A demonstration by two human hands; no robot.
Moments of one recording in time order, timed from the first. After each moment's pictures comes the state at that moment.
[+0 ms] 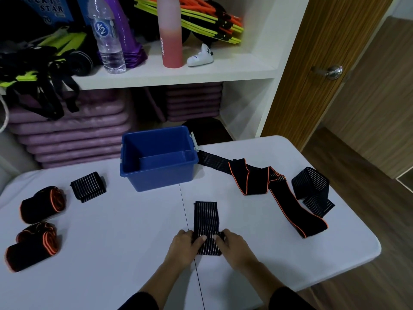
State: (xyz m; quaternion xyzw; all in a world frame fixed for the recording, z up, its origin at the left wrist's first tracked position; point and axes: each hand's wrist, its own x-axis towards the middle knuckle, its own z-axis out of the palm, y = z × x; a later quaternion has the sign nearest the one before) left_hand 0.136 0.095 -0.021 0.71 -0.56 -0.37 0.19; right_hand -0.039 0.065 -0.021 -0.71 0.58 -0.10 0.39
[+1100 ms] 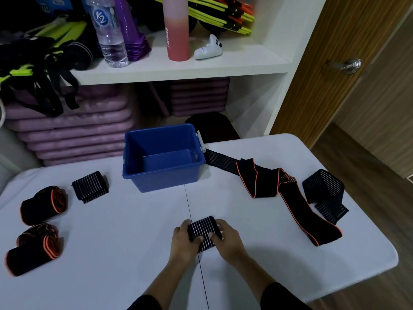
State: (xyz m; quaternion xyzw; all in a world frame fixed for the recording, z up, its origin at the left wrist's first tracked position) left_hand 0.143 0.074 -0.013 0.77 -0.44 -0.39 0.26; right_hand 0.004 0.036 -0.036 -0.65 0.61 -0.17 0.43
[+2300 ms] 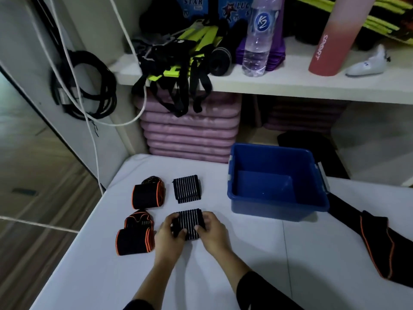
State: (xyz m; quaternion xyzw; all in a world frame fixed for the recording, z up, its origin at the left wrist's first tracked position) left_hand 0.391 0.112 -0.009 0.85 -0.24 -0.21 0.41; right_hand 0.300 0.018 -0.022 -0.70 0.46 -0.12 0.54
